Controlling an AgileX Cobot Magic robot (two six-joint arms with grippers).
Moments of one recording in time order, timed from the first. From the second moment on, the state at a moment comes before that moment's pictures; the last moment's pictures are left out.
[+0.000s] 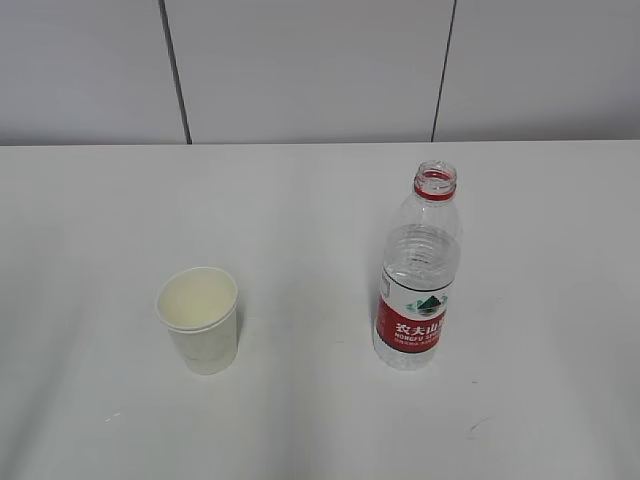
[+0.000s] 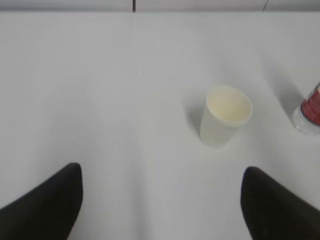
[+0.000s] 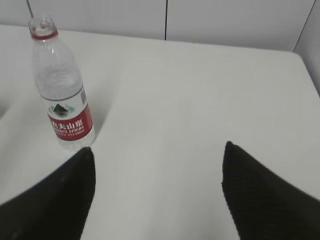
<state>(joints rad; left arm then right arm) -0.03 0.18 -0.54 -0.17 0.93 0.04 -0.06 -0.02 -0.51 0.14 0.98 -0.22</state>
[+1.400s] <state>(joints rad) -0.03 0.23 -0.30 -0.20 0.21 0.18 -0.06 0.22 -0.22 0.17 0.19 -0.28</state>
